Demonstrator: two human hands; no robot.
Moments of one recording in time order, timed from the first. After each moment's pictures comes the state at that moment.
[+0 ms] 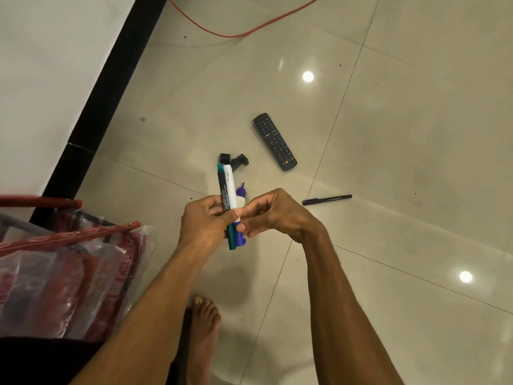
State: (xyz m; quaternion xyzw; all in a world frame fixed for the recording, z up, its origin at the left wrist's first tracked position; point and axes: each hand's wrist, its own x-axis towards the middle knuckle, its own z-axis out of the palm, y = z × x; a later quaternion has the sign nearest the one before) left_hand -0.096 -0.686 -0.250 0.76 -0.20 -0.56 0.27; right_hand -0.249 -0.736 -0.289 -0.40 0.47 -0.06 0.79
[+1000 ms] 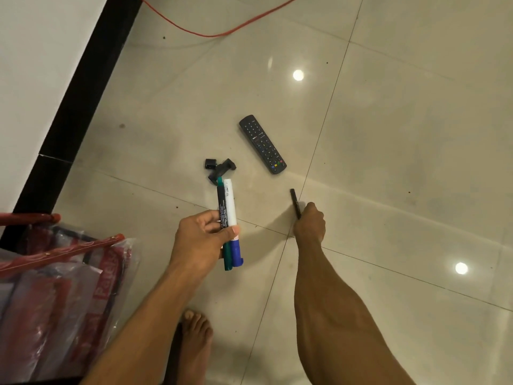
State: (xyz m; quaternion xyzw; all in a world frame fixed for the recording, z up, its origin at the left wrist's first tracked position) left_hand -0.108 -0.684 -0.263 0.74 -0.19 -0.60 0.24; right_hand -0.316 -0.720 -0.431 -0.41 0.85 0.06 0.34
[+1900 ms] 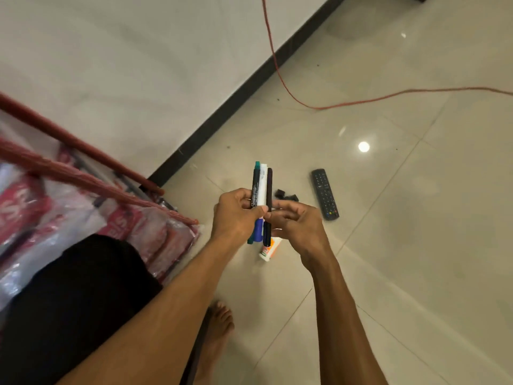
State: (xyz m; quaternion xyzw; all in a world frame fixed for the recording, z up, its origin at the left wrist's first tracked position) left_hand -0.057 -0.679 -0.161 0.80 -0.21 -0.44 0.35; right_hand -0.182 -0.723 -0.188 -0.45 0.51 -0.19 0.71
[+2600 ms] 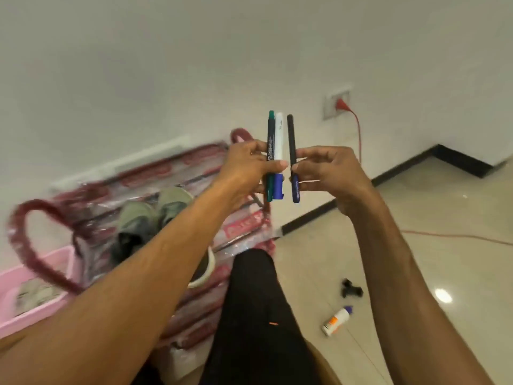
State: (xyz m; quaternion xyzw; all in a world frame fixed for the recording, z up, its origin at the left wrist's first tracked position) left_hand 0.018 -0.517 0.198 0.73 -0.26 -0.27 0.57; right_hand -0.096 -0.634 0.178 -0.69 0.23 -0.24 0.64
